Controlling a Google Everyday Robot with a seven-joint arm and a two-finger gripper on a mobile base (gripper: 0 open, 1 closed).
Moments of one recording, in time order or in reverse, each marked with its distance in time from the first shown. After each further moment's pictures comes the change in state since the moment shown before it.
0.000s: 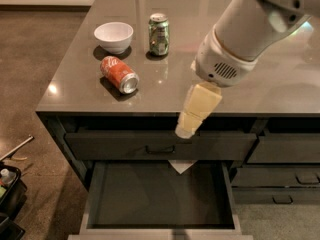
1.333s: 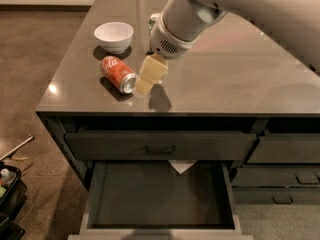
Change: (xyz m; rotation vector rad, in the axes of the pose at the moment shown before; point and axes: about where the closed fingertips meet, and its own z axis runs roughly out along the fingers) arm -0.093 -0.095 0.051 0.159 -0.129 -0.009
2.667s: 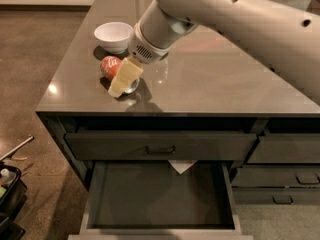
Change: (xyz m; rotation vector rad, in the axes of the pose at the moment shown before) arm -0.041 0.000 0.049 -0.029 -0.099 0.046
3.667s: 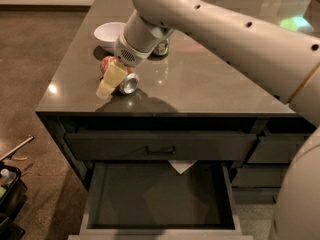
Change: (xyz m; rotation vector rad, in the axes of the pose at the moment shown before) arm -0.015 -0.007 0.063 -0.102 0.011 0.016
